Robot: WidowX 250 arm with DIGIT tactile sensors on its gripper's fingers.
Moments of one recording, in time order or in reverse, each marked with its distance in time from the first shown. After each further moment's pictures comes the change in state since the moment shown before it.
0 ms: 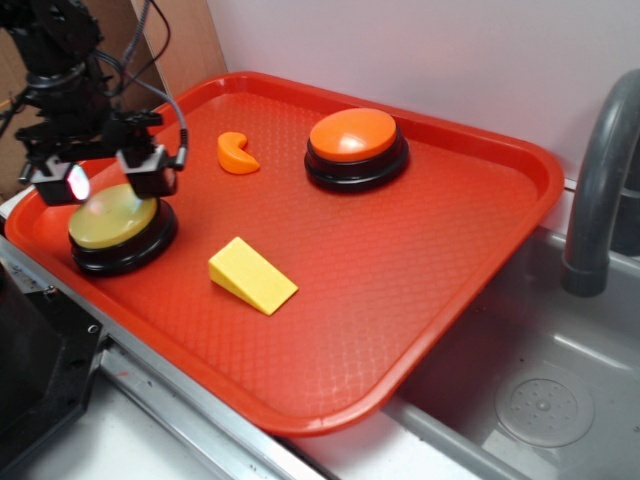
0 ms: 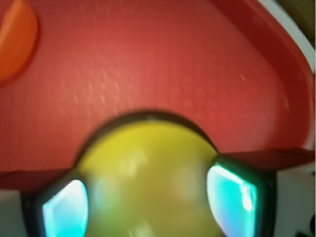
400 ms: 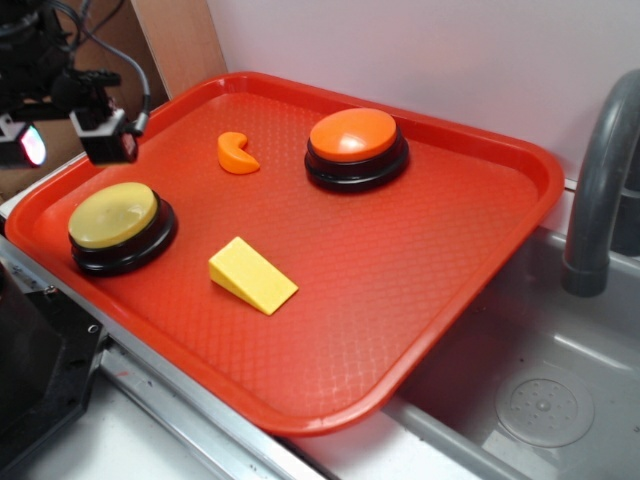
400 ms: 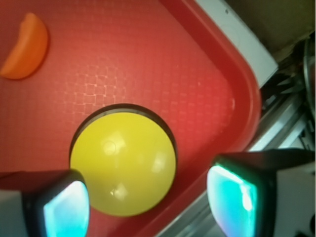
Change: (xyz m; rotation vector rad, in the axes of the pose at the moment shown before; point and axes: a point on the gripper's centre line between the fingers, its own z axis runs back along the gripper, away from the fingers) arm 0.003 0.007 0.044 -0.004 -0.090 -0.069
